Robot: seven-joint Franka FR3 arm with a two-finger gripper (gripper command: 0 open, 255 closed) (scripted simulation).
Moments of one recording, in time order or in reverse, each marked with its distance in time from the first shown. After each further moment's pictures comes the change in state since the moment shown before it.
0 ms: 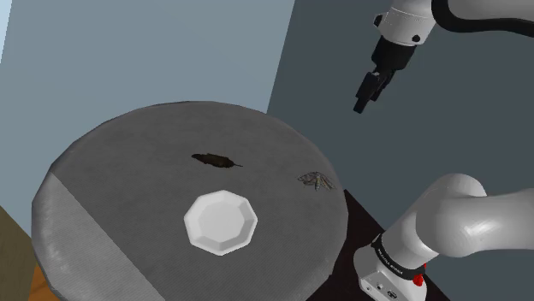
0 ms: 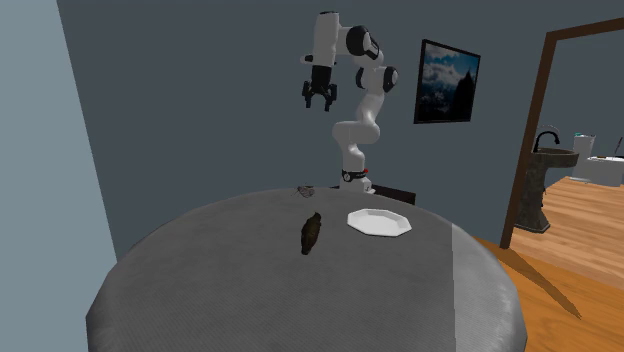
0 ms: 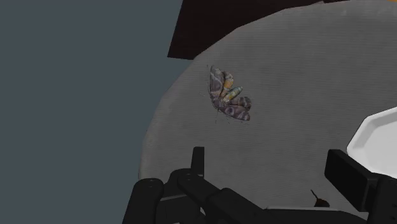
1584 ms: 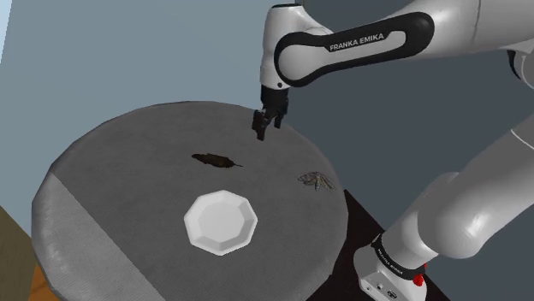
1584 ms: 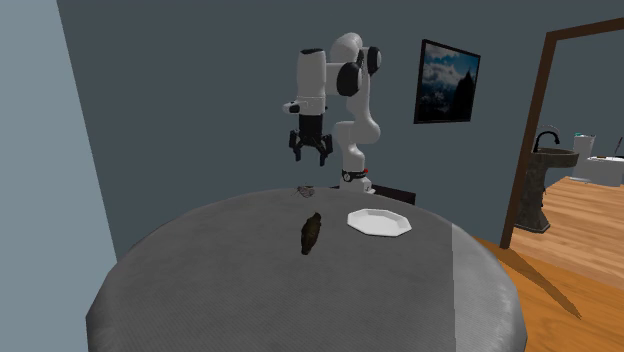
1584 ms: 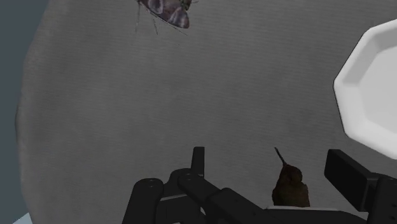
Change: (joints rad) arm 0.059 0.749 0.145 0.196 0.039 0.454 0.136
